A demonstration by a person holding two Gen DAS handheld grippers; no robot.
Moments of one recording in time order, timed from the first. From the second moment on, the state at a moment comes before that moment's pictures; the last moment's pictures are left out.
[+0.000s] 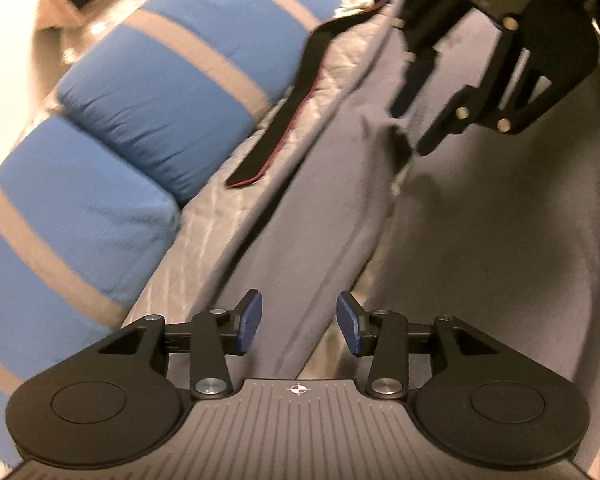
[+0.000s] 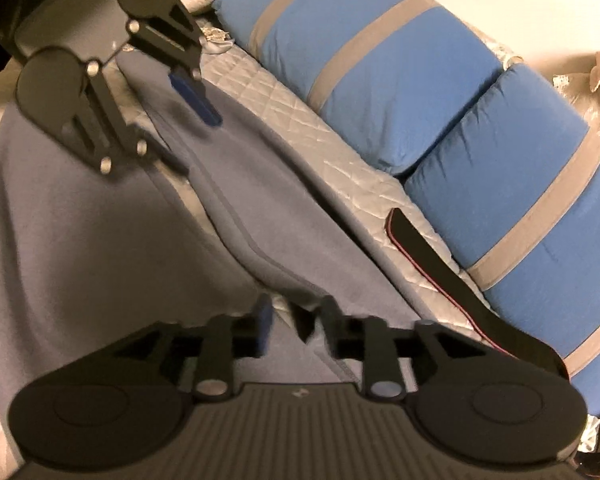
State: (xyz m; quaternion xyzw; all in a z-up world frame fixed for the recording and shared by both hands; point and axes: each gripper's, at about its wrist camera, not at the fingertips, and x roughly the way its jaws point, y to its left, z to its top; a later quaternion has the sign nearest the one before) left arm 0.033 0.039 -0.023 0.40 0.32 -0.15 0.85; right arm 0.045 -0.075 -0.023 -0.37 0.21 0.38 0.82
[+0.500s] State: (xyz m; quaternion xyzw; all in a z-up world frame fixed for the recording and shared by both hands) left arm 0.070 0.039 -0.039 0.36 0.36 -0.15 0.85; right arm 0.046 -0.074 -0.021 -0.37 0.19 0.36 0.83
